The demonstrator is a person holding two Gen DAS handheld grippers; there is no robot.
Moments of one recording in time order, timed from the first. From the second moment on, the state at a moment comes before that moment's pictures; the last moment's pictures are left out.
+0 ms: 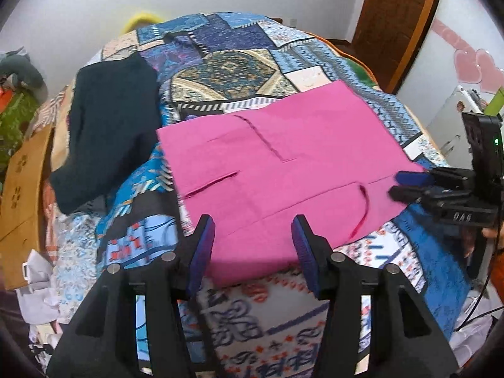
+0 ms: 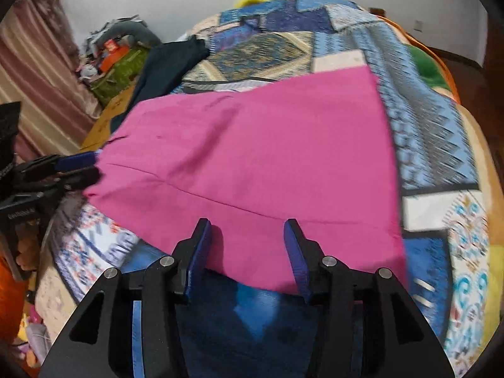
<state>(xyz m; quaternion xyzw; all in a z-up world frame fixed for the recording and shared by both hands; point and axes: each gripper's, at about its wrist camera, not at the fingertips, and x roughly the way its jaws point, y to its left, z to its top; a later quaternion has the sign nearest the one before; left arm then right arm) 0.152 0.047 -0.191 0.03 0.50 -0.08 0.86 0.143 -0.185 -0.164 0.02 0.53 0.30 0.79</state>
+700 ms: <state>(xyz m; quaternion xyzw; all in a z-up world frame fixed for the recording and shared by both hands) 0.130 0.094 -0.175 -0.03 0.50 -0.06 0.86 0.135 -0.241 -0.148 0.01 0.53 0.24 0.81</state>
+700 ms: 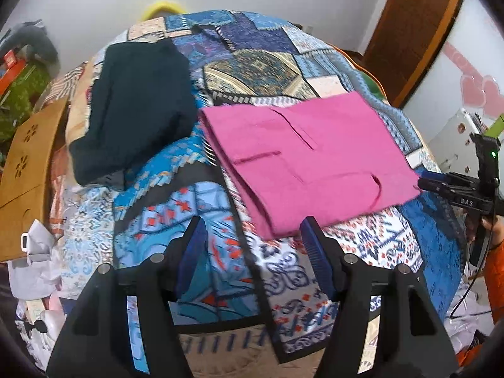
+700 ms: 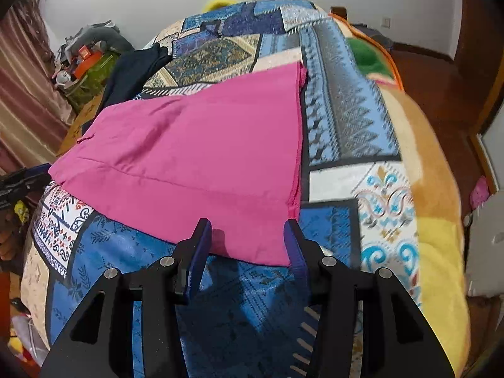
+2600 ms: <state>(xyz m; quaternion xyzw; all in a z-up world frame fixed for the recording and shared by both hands) 0.284 0.127 -0.226 -0.04 0.54 0.00 0.84 0.337 -0.195 -0.201 -0.09 0.53 0.19 0.82</state>
